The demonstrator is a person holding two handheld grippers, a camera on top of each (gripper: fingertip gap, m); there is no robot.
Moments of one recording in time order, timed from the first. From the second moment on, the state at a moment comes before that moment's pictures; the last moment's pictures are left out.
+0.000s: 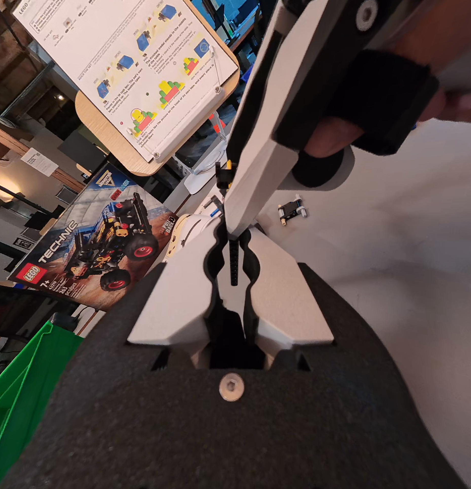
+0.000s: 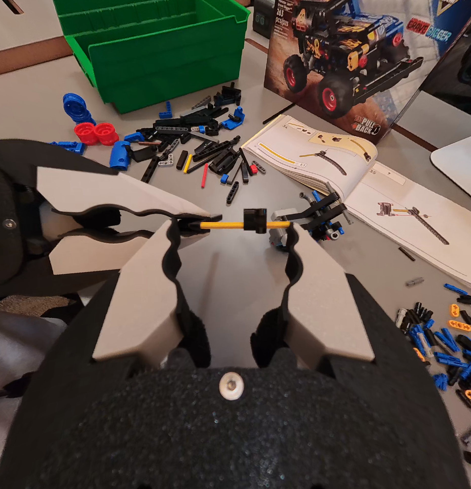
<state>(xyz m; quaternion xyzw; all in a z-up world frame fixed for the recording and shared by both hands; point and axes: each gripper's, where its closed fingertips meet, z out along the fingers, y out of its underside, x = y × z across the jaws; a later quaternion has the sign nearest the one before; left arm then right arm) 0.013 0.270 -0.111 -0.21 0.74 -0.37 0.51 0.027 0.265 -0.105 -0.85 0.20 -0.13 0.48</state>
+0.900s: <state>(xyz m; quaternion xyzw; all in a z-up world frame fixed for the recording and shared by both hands) 0.014 0.266 -0.117 -0.16 0.76 -0.38 0.50 0.021 0.262 -0.107 -0.81 0.19 0.07 0.55</state>
